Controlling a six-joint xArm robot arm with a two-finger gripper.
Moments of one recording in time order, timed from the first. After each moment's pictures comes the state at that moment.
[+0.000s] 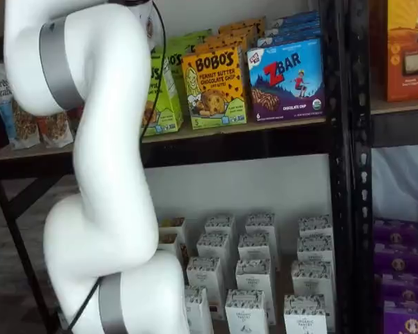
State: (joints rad) arm 0.27 -0.14 -1.58 0.17 1.54 -1.27
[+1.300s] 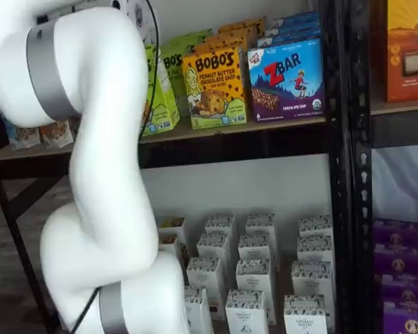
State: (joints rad) arm 0.31 -0.26 -1.57 0.13 1.73 -1.23
